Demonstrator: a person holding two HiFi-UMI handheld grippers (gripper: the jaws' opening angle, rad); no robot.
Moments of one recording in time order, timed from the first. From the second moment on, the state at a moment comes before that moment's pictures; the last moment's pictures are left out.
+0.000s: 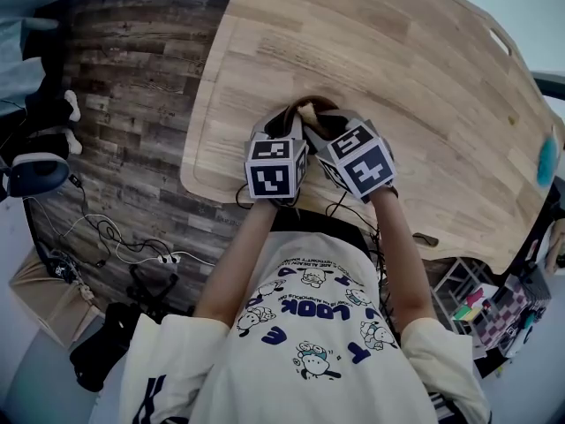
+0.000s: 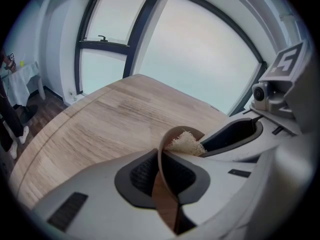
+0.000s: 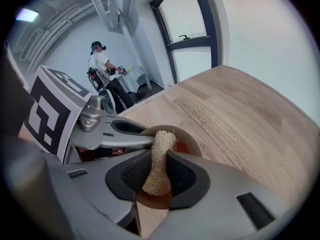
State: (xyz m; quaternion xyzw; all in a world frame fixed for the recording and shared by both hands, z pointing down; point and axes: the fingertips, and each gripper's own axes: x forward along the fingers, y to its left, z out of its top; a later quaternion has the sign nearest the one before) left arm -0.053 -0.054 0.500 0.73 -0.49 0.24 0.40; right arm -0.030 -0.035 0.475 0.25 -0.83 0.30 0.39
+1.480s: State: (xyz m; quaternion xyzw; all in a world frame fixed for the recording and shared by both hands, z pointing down) left arm -0.072 -0.063 0.430 0.74 -0.52 0.14 0.39; right arm 0.044 -0.076 0.337 0.51 -0.82 0.26 0.08
